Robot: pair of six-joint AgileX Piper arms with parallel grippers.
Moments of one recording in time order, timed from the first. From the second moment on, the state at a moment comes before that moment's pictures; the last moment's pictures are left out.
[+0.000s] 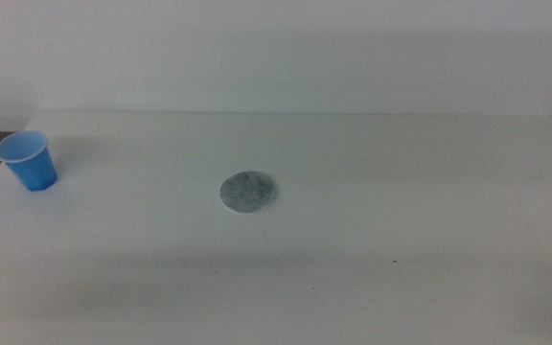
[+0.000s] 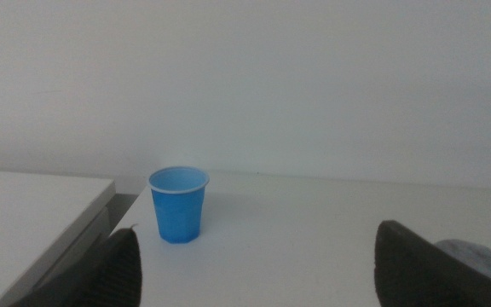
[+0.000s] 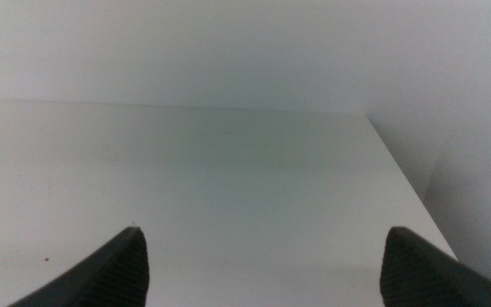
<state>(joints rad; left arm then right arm) 0.05 0.01 0.00 -0.01 0.10 -0.07 -0.02 0.00 0.00 -0.04 0.25 -0.02</state>
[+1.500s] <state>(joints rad) 0.31 2.06 -1.79 -0.12 1.01 0.06 -0.02 0.00 0.00 -0.04 0.25 -0.02</state>
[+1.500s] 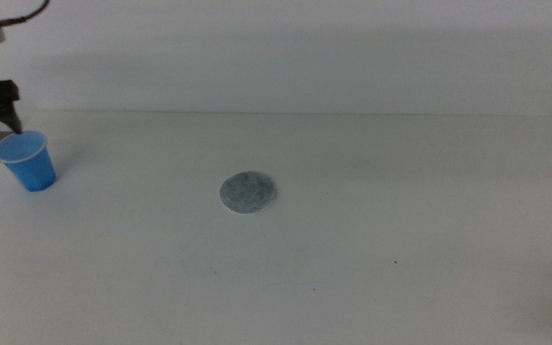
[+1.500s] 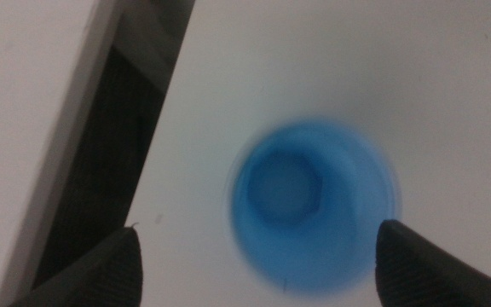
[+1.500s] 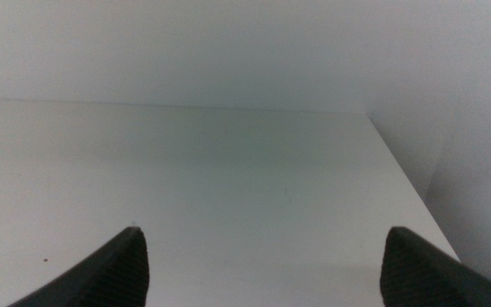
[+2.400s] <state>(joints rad) 0.29 2.22 -1.87 -0.29 1.03 0.13 -0.02 0.00 0.00 -0.04 0.25 -0.02</state>
